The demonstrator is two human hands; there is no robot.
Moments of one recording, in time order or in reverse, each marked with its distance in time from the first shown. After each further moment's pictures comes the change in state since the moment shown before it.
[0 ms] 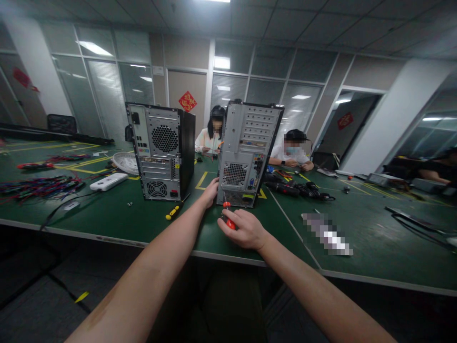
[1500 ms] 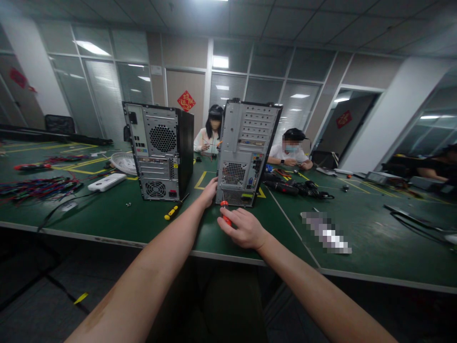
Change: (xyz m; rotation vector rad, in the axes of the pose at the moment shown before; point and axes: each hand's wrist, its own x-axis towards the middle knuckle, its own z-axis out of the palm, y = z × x) left_hand 0.001 -0.002 -0.003 0.020 -0.014 0.013; right_hand 0.003 0.000 -0.001 0.020 0.029 -0.018
